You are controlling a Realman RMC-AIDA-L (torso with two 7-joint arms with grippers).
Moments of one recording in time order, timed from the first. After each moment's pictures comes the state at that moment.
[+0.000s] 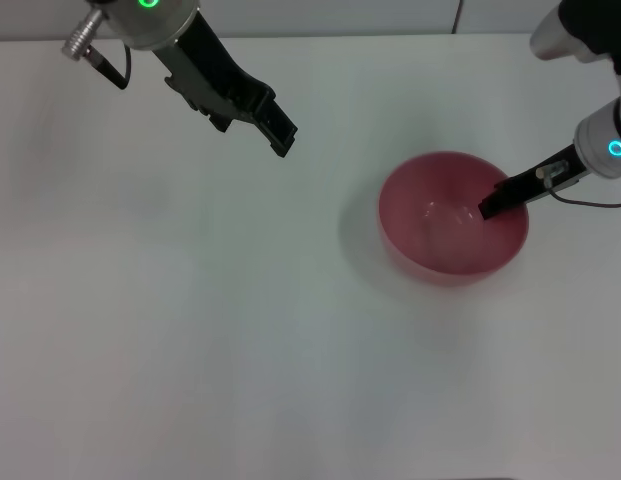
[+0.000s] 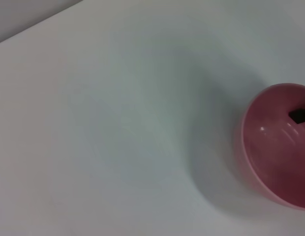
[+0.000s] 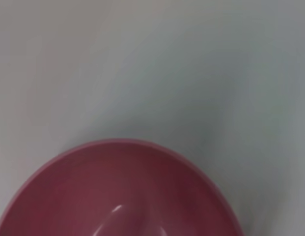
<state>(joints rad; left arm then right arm) -1.08 -2.05 1.18 1.04 -0.47 -1.62 0.31 0.95 1.95 -0.95 -0.29 0.48 1.01 -0.73</state>
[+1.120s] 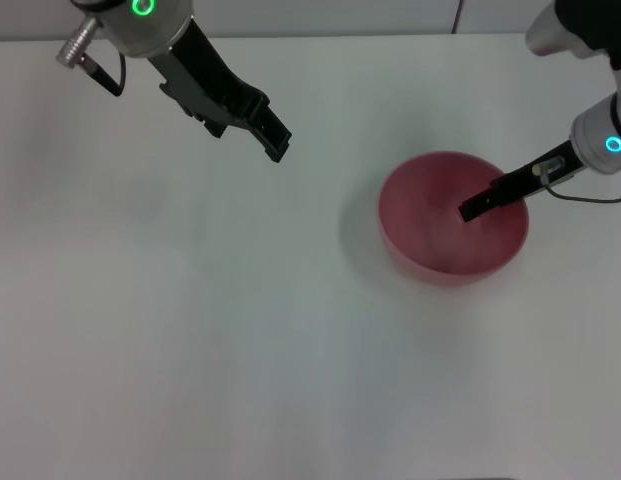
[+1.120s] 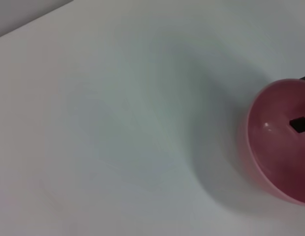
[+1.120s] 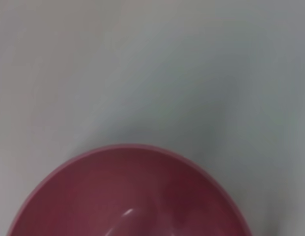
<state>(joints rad) -1.06 -2.05 1.18 1.04 -0.47 -1.62 0.32 0.95 1.96 -0.94 -0.30 0.49 1.03 -0.76</state>
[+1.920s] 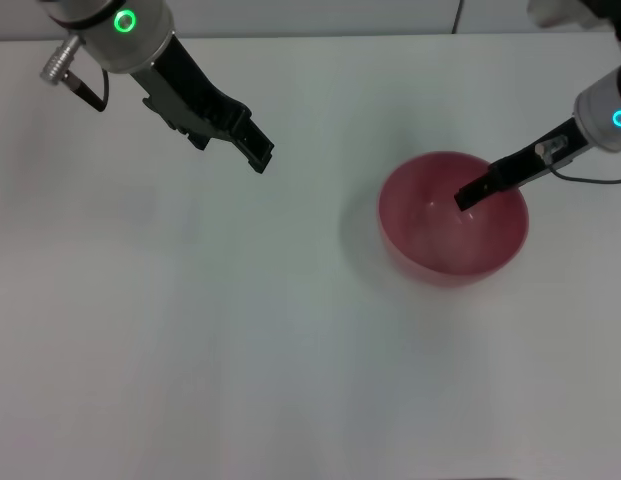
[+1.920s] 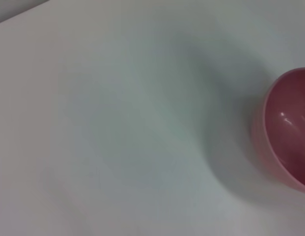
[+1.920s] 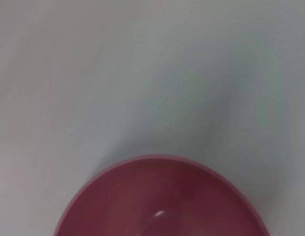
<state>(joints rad) -1.02 -2.04 1.18 1.04 -0.46 -1.61 0.32 0.95 1.96 -0.94 -0.43 0.49 1.18 -0.72</state>
